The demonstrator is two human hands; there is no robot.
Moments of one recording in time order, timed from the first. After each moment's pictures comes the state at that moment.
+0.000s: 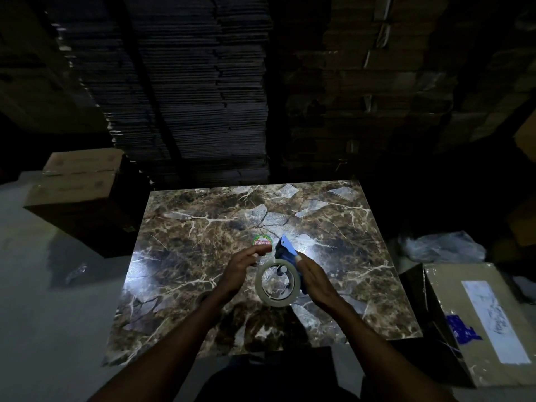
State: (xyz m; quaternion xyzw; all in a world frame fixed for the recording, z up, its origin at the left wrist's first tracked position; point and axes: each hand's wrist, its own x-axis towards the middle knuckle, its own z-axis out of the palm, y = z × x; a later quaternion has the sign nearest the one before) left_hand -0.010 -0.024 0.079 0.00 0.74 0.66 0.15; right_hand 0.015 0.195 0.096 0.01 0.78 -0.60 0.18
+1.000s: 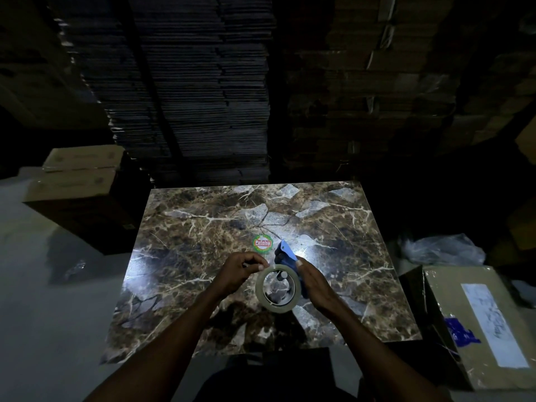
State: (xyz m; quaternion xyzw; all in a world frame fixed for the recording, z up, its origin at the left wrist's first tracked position) left_hand -0.016 -0.036 0.066 0.04 0.81 0.57 0.15; right_hand 0.020 0.191 0.101 0.04 0.75 -0.63 0.20
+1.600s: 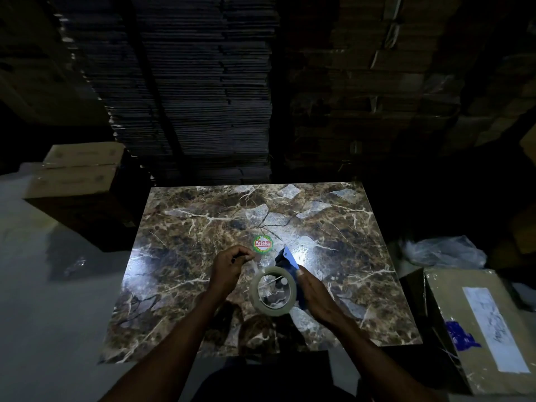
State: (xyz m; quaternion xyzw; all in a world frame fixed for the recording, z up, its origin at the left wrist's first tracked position) left_hand -0.018 -0.040 0.059 -0.07 0.84 0.55 0.00; right_hand 0.030 0.192 0.094 0.02 0.77 -0.60 0.21
